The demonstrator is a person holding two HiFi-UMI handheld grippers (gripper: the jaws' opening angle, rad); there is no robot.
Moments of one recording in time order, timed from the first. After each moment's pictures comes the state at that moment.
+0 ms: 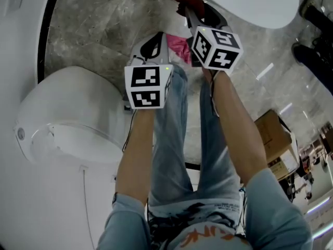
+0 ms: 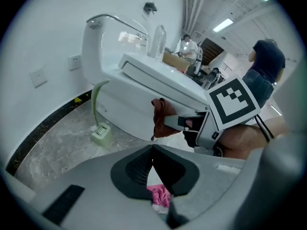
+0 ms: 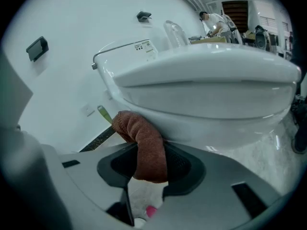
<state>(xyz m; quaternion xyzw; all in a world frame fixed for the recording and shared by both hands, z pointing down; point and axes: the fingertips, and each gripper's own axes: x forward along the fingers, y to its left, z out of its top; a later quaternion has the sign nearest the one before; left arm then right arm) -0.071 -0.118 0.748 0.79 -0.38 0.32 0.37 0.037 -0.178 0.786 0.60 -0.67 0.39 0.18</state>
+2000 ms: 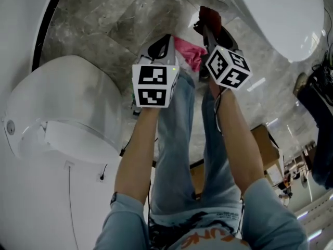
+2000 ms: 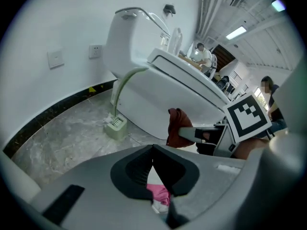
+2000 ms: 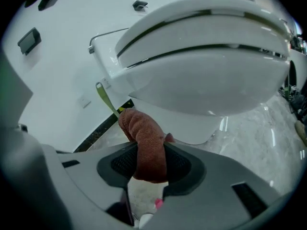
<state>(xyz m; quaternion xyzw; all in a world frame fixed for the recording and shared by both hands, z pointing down) -0.140 -0.128 0.793 0.76 -0.42 0.29 0.41 -0.004 -0.152 0.834 0.60 -0.64 0.43 0.20</state>
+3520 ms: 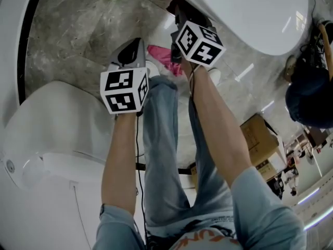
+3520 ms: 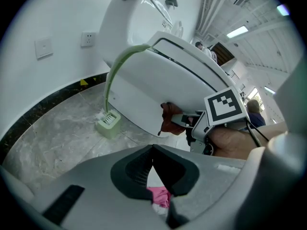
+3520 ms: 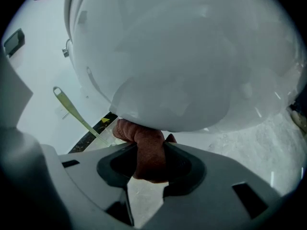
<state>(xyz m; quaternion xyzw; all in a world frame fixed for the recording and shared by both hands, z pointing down) -0.118 -0.150 0.832 0.76 -0.39 0.30 0.42 0.038 -0.220 0.880 0.67 -0.60 0.41 0.16</state>
